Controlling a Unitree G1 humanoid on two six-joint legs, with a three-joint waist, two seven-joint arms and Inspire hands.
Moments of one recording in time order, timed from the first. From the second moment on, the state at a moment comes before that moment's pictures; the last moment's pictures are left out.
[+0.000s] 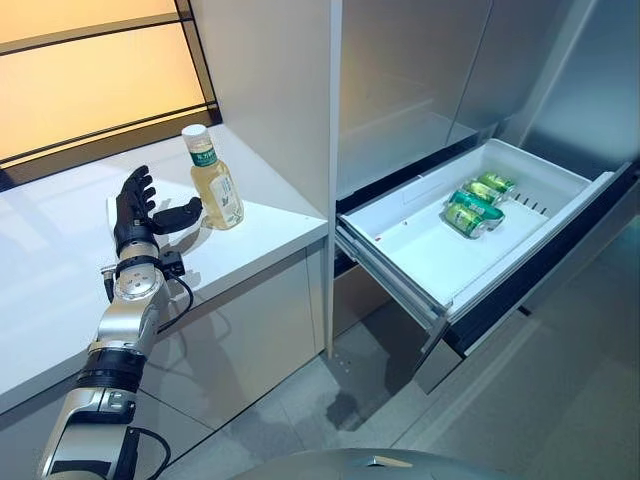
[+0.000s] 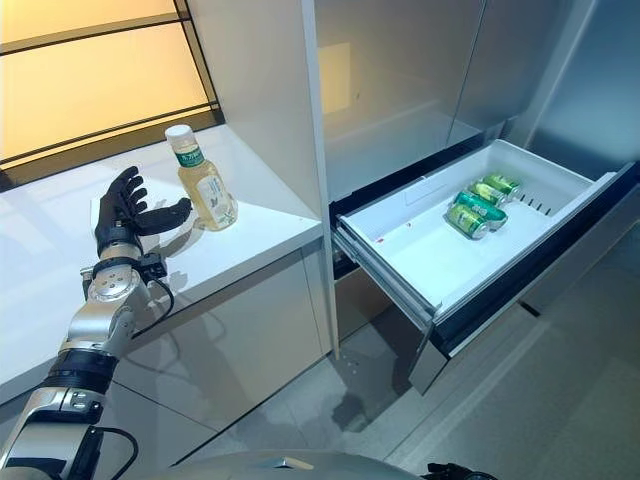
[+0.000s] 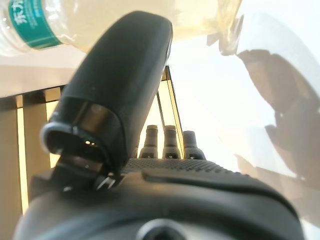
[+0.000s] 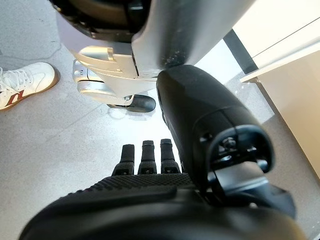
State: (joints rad) left arm -0.30 0.57 0.02 0.32 -0.39 0.05 0.40; right arm 0.06 -0.27 0.21 1.21 0.19 0.17 0.07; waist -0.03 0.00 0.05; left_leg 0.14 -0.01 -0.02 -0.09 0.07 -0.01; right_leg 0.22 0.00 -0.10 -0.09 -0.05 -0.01
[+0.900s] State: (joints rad) left arm -0.33 0.59 -0.04 0.33 -0.32 0.04 0.41; right arm 0.06 -0.27 0.21 1.21 0.19 0.18 0.07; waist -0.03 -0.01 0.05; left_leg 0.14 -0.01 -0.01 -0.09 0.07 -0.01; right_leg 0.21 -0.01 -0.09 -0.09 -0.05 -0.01
